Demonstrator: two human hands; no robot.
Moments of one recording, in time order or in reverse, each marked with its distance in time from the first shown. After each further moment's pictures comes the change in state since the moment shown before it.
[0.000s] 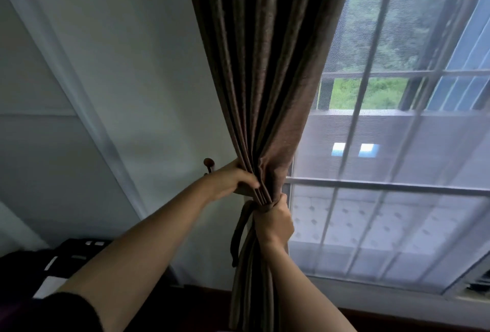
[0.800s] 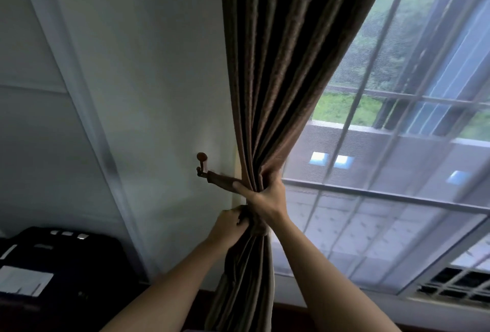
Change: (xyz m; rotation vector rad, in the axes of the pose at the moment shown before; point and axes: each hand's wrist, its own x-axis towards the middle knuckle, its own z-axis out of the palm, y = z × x) left_hand -0.018 -0.128 0.030 0.666 0.348 0.214; right_hand 0.000 -0.049 -0.052 0.211 -0.266 -0.336
